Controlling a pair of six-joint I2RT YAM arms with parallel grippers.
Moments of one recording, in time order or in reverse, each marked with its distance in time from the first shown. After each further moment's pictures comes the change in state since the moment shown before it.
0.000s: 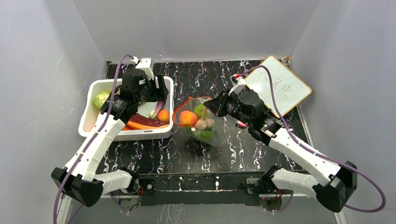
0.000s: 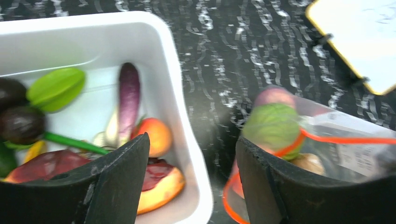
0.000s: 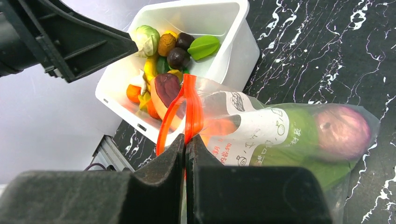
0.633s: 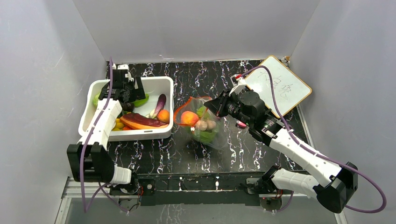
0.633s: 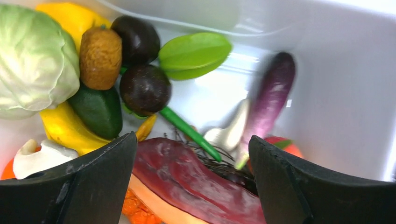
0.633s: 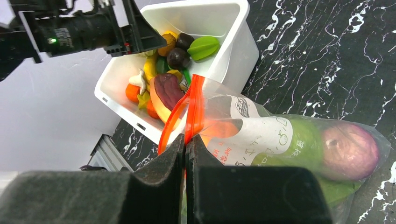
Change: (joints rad) left arm 0.372 0.187 -0.086 0.027 -0.107 0.102; right arm 0.000 -0.011 -0.003 0.001 0.000 -0.014
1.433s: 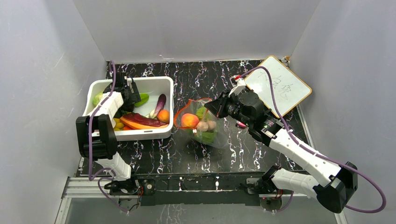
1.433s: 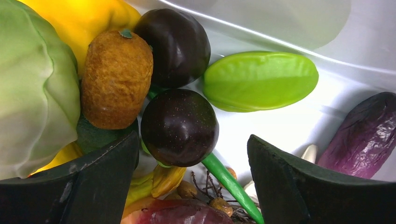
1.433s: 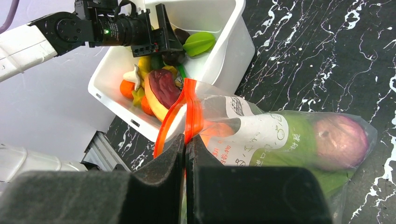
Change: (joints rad) left arm 0.138 0.302 -0.039 0.168 -0.041 -0.002; right arm 0.000 0.000 -0.014 -0.005 0.001 -0.017
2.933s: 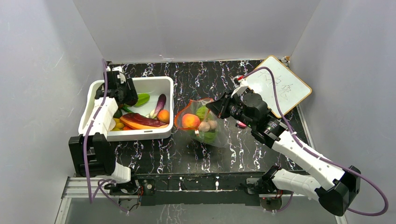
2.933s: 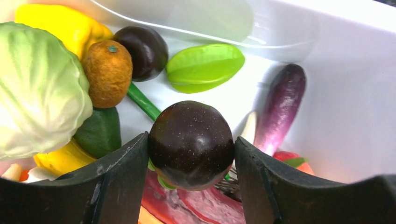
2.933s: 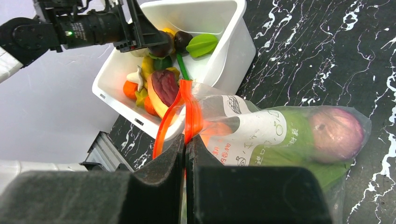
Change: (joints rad) left arm 0.012 -0.192 -0.020 -0.042 0.176 0.030; right arm 0.000 -0.039 0.000 -0.028 0.003 0.003
